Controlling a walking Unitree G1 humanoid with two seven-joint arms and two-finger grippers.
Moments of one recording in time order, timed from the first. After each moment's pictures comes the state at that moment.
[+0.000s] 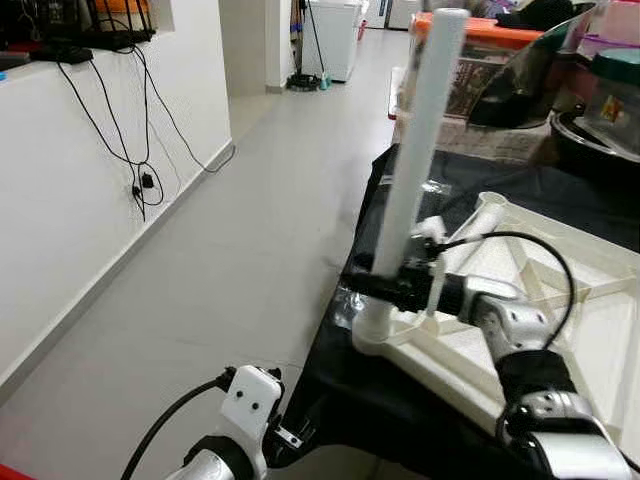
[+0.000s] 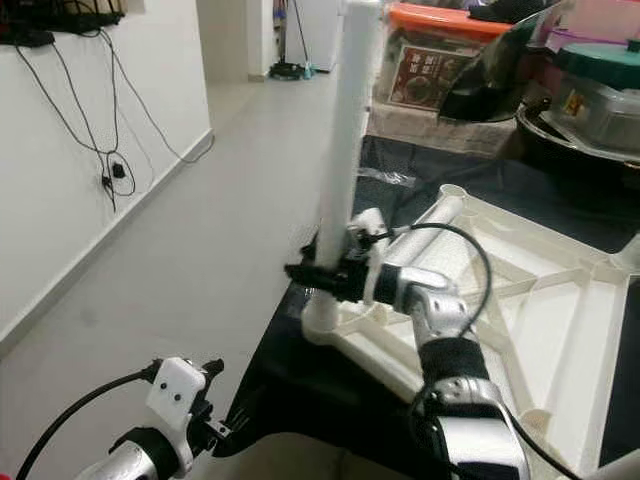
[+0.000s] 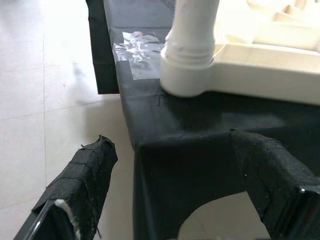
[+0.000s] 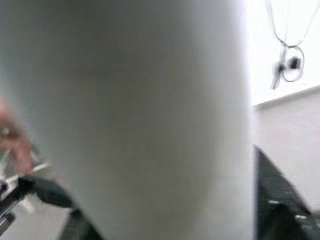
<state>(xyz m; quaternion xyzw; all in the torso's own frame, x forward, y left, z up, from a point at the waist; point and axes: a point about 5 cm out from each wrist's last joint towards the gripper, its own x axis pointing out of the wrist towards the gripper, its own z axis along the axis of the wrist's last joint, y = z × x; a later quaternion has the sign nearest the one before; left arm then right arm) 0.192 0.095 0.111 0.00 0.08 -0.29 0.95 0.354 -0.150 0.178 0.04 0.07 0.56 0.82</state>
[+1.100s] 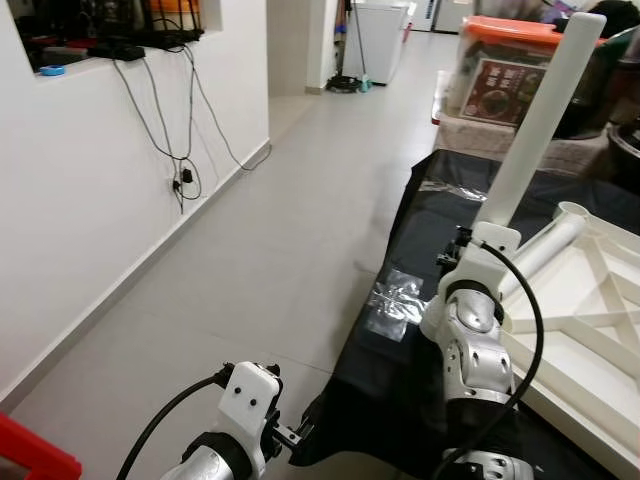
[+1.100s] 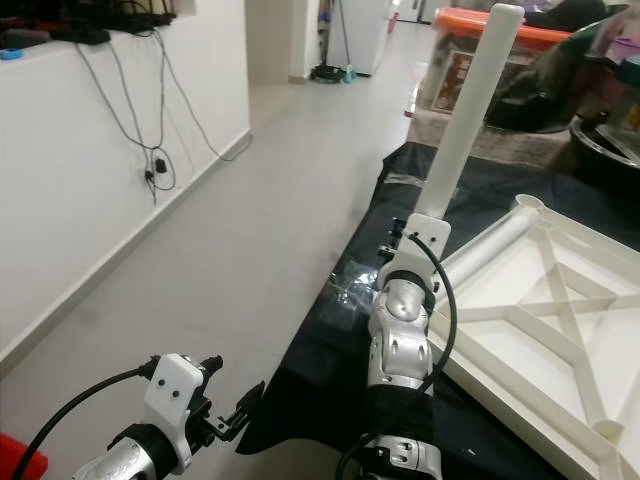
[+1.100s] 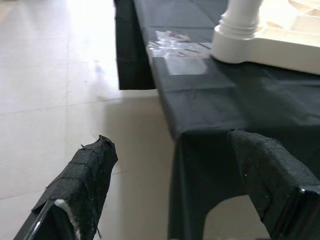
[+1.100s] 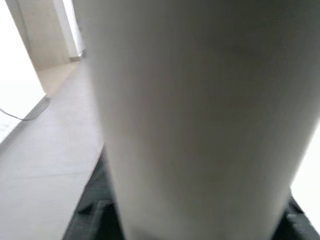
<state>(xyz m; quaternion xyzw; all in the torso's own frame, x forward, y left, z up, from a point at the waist) 0.194 0.095 0.113 0.00 0.08 -0.29 0.95 0.345 -0.166 0.175 0.07 -0.01 -0.18 0.98</state>
